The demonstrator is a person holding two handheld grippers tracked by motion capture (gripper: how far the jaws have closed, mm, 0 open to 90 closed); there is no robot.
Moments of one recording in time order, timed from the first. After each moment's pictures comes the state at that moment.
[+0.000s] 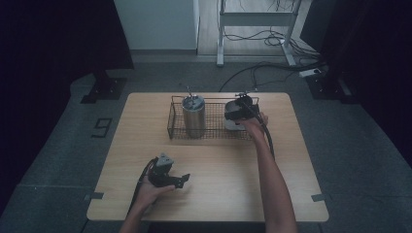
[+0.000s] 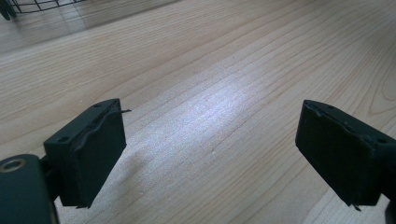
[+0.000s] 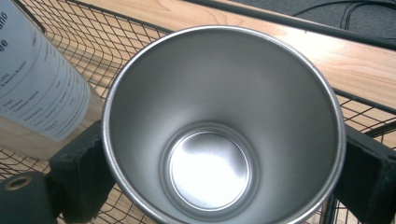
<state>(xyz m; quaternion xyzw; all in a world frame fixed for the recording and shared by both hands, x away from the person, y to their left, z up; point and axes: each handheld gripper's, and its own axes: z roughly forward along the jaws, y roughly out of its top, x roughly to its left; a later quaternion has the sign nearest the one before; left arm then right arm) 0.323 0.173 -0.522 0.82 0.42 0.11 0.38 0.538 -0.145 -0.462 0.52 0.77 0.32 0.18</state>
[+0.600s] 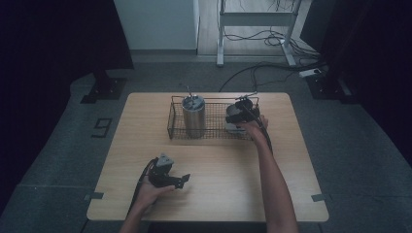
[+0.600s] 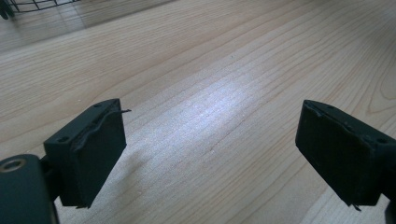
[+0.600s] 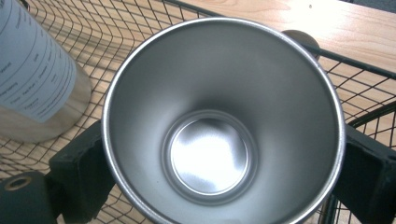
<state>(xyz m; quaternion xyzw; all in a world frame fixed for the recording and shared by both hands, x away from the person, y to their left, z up) 0.322 0.172 -0.523 0.82 0.42 0.11 0.38 0.535 -0.148 -0.475 0.52 0.78 0.30 0.17</state>
